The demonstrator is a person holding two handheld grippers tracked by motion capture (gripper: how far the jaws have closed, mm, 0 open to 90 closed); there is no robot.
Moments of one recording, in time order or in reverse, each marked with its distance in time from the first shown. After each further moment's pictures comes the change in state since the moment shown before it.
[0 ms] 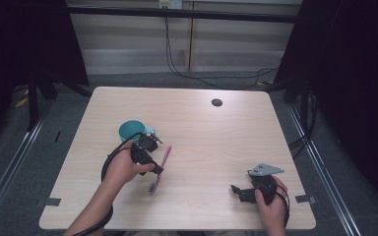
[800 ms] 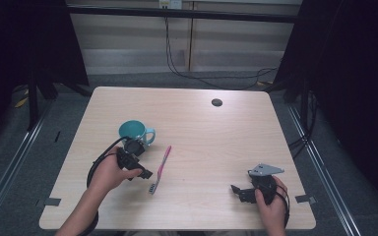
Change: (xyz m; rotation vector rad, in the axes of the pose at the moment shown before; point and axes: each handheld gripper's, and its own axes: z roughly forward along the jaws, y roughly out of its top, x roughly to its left) left arm 0.014 -0.033 -0.015 -0.010 0.032 -0.015; right arm 0.000 0.000 0.000 0.003 -0.001 0.007
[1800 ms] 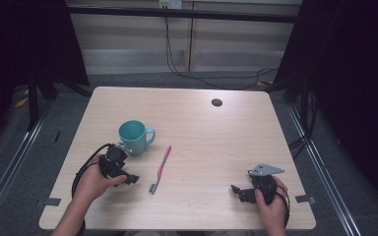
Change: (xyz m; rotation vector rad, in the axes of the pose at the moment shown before) left arm 0.027 -0.049 0.000 -0.074 0.012 -0.035; right arm 0.000 0.000 0.000 0.001 -0.001 0.001
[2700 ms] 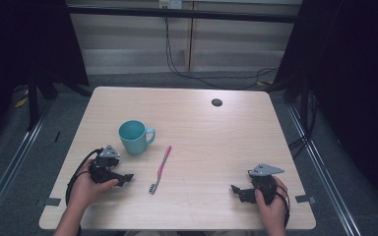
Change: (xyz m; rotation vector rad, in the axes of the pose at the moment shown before) left arm 0.020 -0.037 0.010 -0.206 0.042 0.036; right arm 0.000 0.000 0.000 -0.001 -0.001 -0.001
